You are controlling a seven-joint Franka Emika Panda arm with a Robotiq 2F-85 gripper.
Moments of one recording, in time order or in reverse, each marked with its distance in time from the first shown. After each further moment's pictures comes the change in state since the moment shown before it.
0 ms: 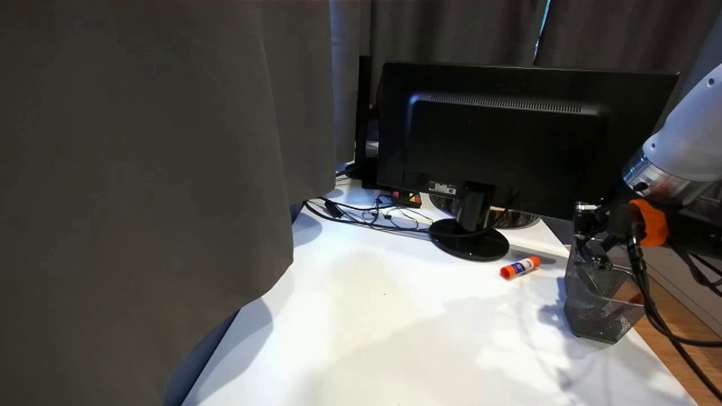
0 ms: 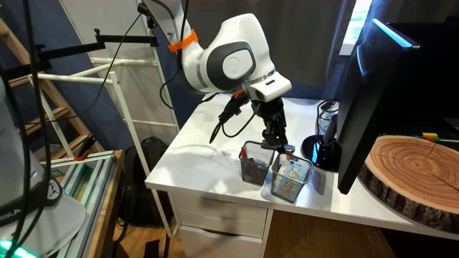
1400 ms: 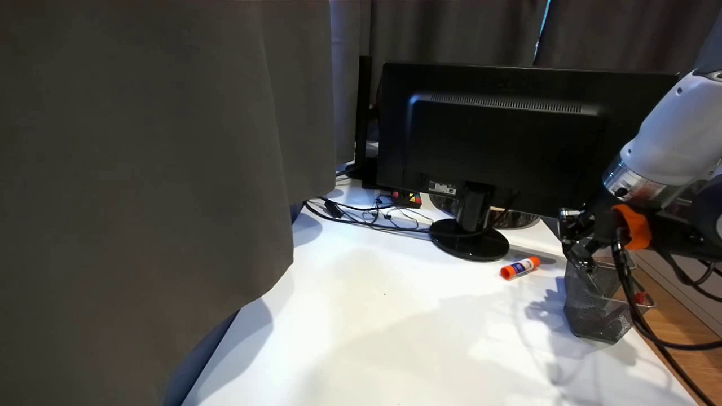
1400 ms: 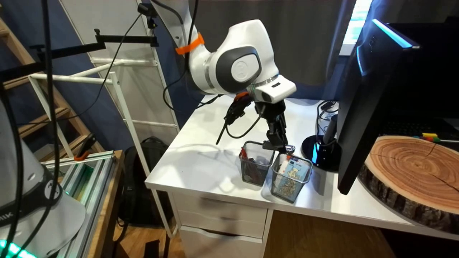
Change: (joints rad) arm -0.110 0.033 0.119 0.072 -0.008 -0.030 -0.064
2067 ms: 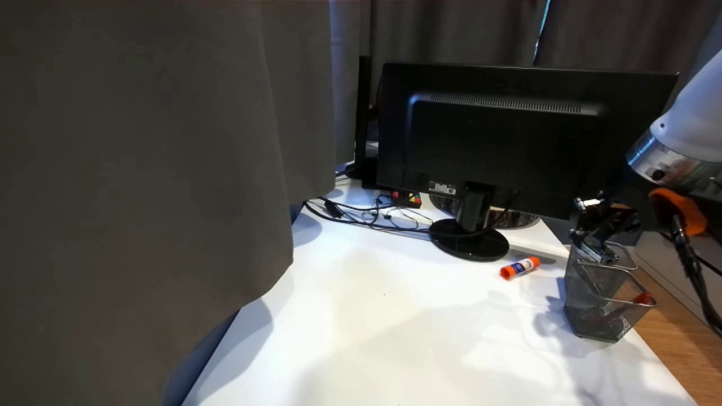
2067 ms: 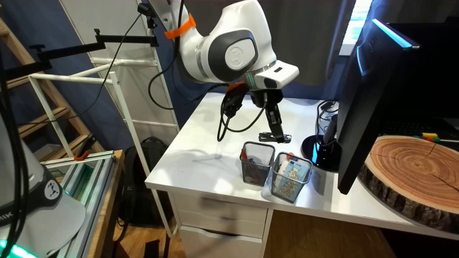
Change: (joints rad) arm -0.041 -0.145 0.029 -0.073 -0.058 -0.002 -0.232
